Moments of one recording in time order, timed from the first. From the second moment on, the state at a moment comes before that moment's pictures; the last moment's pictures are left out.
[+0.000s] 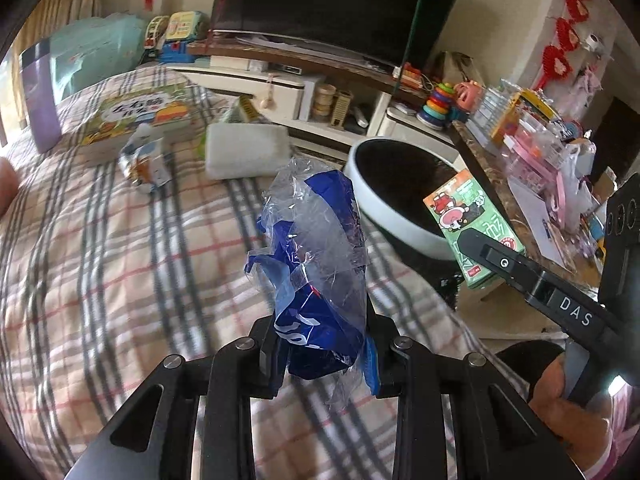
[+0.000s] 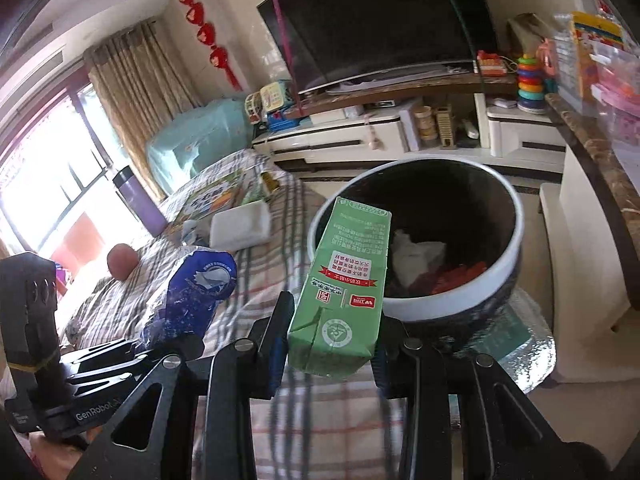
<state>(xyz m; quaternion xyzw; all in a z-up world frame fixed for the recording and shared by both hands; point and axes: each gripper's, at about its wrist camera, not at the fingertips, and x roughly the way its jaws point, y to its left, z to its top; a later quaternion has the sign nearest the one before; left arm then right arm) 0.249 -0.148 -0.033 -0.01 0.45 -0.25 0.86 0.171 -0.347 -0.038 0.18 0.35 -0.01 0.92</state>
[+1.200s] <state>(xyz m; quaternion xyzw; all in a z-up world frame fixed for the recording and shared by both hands) 0.302 -0.237 -0.039 0.03 0.44 -0.29 0.85 0.184 -0.414 -0.047 0.21 0.35 -0.05 0.91</state>
